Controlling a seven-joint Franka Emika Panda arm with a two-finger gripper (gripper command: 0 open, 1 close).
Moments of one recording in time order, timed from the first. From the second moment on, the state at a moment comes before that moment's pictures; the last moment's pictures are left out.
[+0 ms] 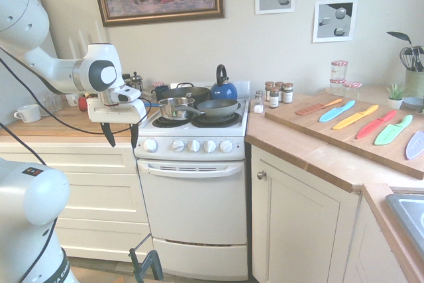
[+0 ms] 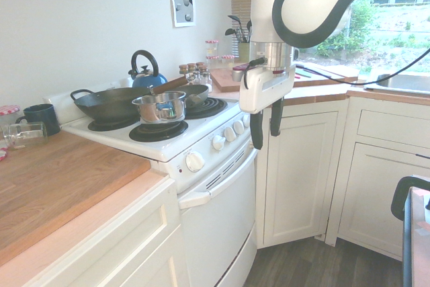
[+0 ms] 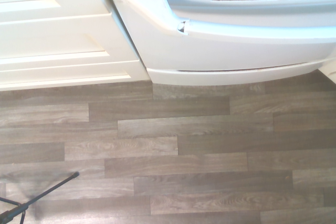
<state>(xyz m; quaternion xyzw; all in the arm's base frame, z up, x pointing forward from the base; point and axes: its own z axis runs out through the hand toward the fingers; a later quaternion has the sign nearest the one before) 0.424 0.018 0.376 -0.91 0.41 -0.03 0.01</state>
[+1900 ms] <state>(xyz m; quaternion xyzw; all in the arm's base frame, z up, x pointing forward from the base) 0.567 -0.094 0.161 -0.91 0.40 -0.13 0.03</state>
